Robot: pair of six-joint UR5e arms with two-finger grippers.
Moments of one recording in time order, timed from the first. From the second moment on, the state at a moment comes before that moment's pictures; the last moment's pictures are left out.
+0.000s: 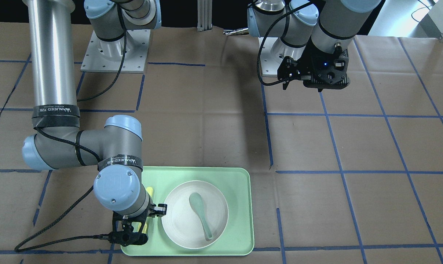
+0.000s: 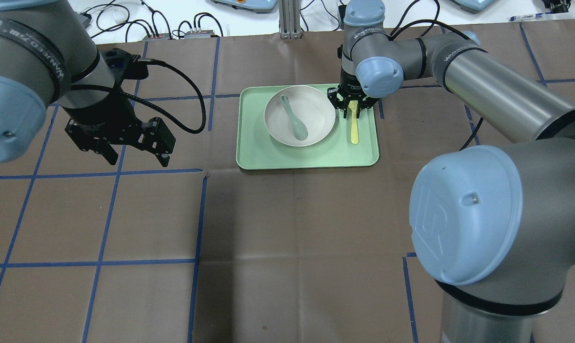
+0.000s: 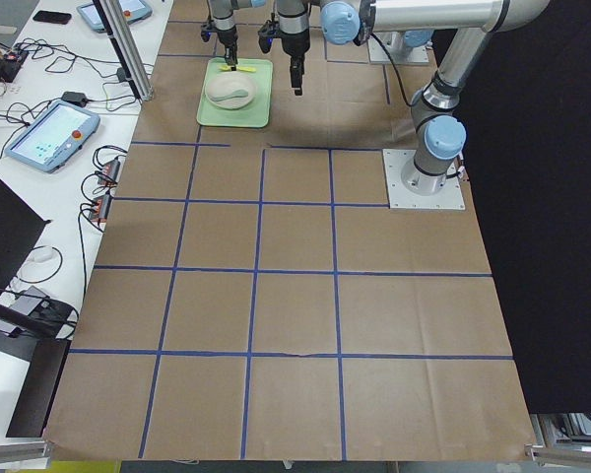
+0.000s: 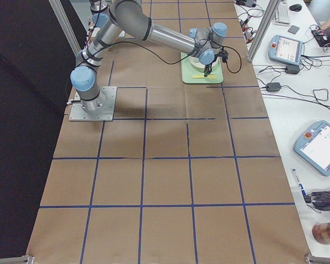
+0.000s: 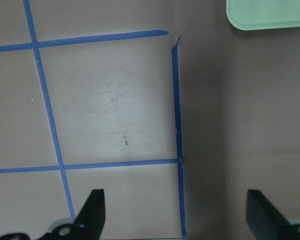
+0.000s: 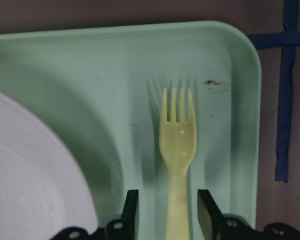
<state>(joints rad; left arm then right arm) -1.55 -1.50 -1.71 -1.61 1.60 0.10 1.69 -0.85 1.31 -1.99 -1.59 0.20</state>
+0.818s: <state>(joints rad) -1.55 -1.50 -1.71 -1.62 1.60 0.09 1.67 -1.09 1.32 -1.76 -1.59 0.13</state>
